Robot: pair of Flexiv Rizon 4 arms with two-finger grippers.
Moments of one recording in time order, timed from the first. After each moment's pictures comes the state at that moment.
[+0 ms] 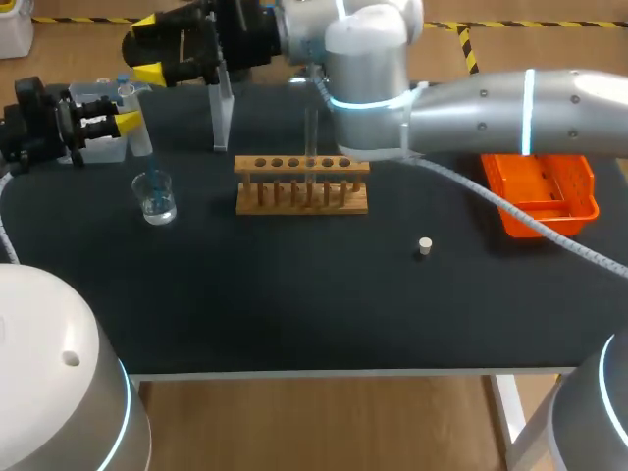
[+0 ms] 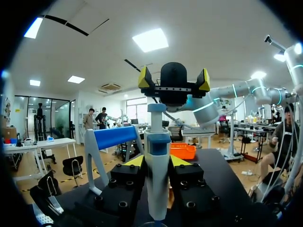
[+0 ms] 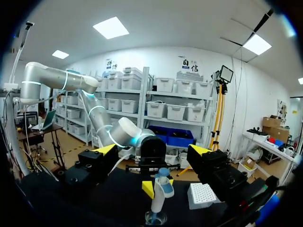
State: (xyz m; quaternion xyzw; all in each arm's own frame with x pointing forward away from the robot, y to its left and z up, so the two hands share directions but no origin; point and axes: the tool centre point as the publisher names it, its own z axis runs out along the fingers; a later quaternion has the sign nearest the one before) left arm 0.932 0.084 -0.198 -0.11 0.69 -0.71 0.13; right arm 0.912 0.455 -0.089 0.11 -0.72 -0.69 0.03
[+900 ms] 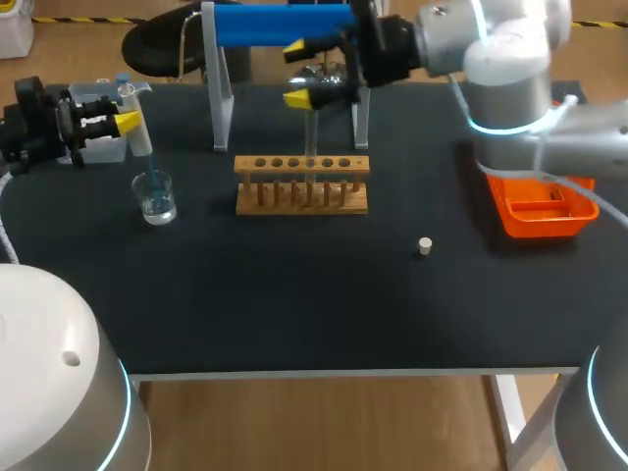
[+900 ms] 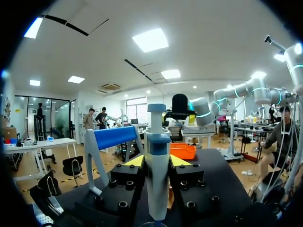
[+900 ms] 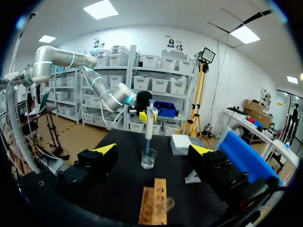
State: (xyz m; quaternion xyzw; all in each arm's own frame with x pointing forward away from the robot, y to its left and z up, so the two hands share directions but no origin) left arm 0.932 0.084 -0.198 -0.11 0.69 -0.71 0.13; right arm 0.947 0.251 -0.163 0.05 -0.79 -0.60 -0.03
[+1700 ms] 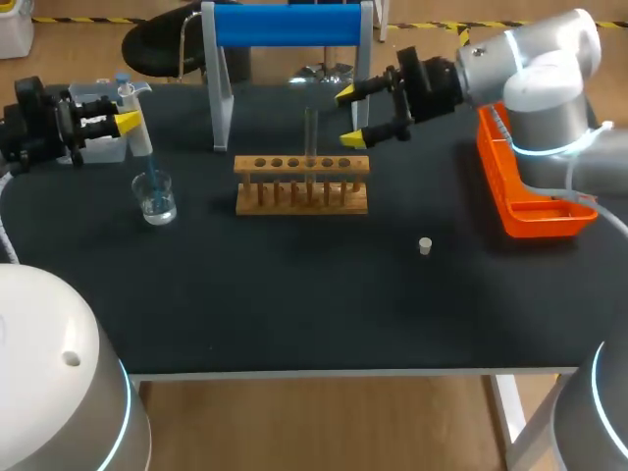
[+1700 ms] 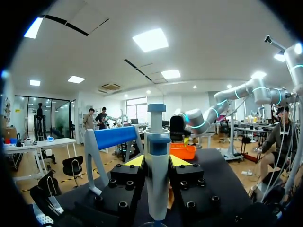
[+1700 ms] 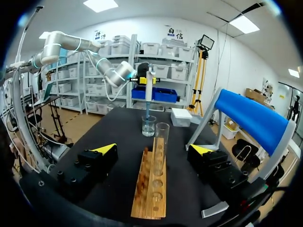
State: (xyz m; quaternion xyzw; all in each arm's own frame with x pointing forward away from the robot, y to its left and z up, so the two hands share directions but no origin) left arm 0.932 0.084 -0.198 -0.11 0.69 -0.71 0.13; right arm 0.969 0.181 -0.258 0.05 -0.82 -0.57 -0.01
